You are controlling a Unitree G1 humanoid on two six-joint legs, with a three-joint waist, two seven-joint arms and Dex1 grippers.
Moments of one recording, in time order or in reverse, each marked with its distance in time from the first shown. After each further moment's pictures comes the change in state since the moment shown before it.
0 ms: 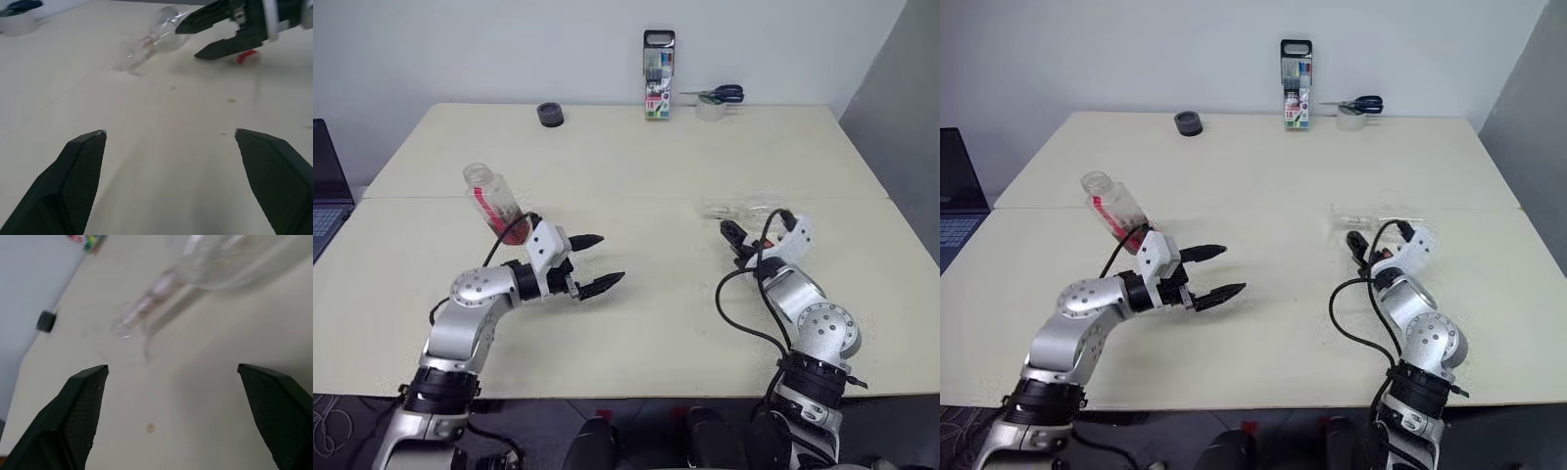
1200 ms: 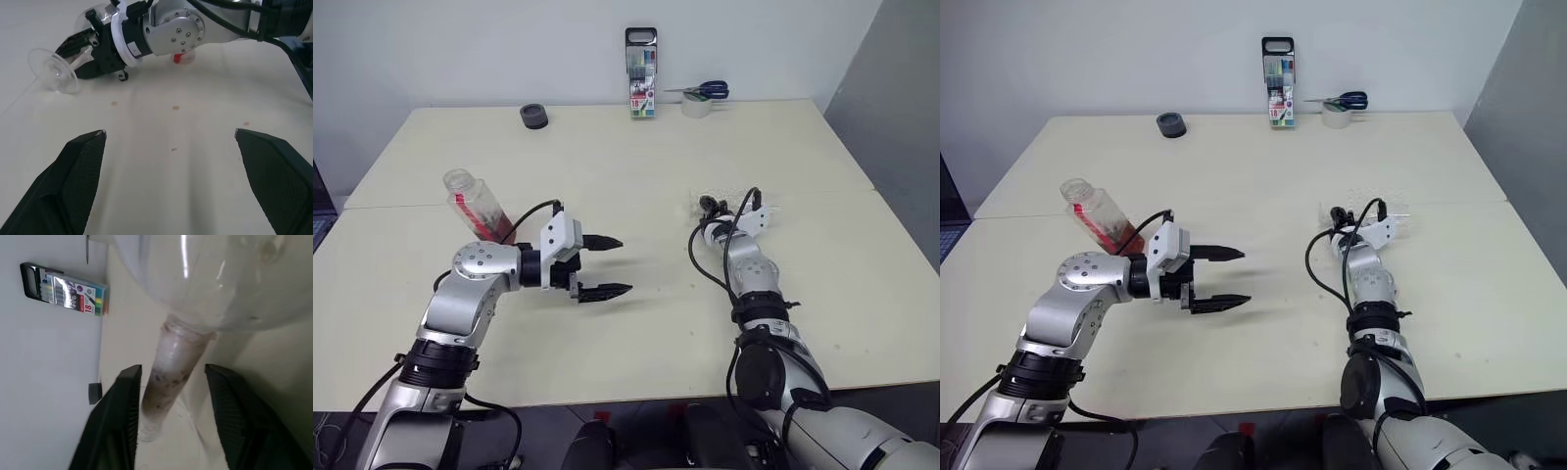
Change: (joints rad) left arm -0.098 0.043 -0.040 -0.042 0.004 0.101 -0.152; right arm -0.391 -0.025 0.000 0.838 0.155 -0.643 0.142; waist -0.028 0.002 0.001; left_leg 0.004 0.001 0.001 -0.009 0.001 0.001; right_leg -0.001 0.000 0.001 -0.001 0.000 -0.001
